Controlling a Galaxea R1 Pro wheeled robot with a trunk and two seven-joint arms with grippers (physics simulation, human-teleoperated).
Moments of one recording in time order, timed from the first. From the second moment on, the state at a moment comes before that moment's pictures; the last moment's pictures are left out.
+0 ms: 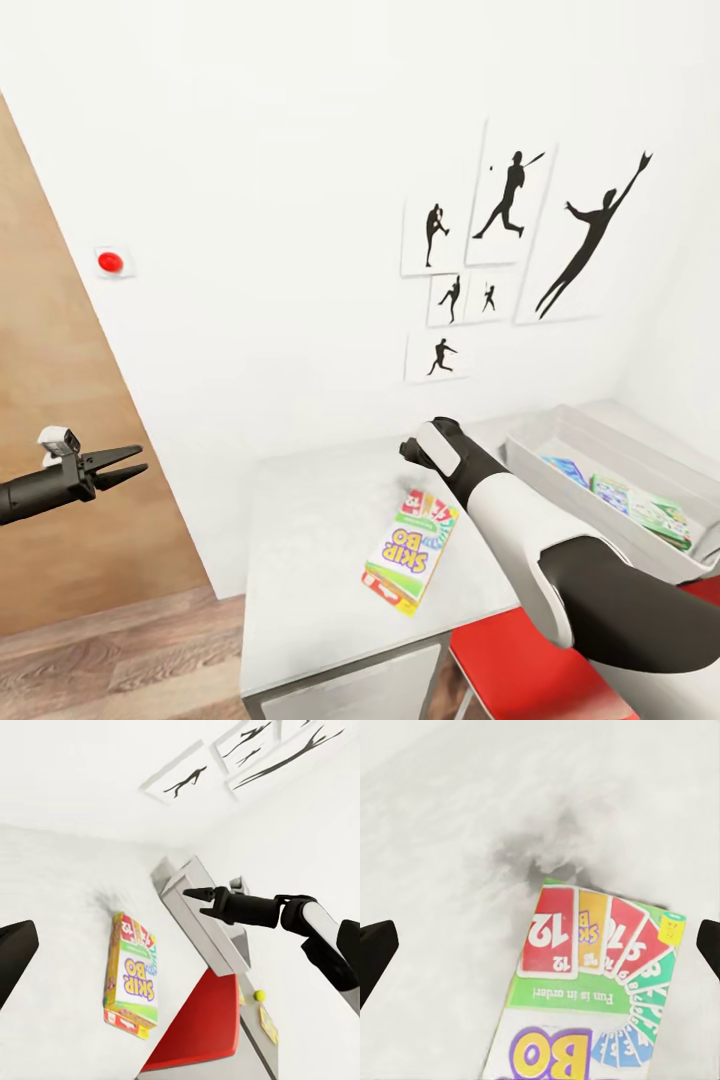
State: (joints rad) left arm -0.63 0.59 0.30 -0.93 0.41 1.00 -1.36; right arm -1.13 0.16 0.23 -0.38 -0.71 0.56 -0.59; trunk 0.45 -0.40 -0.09
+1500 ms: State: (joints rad) left arm -0.63 0.58 0.29 -0.93 0.40 0.99 -1.36; right arm -1.13 0.15 0.23 -0.33 -0.71 0.49 -0.59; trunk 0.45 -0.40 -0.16
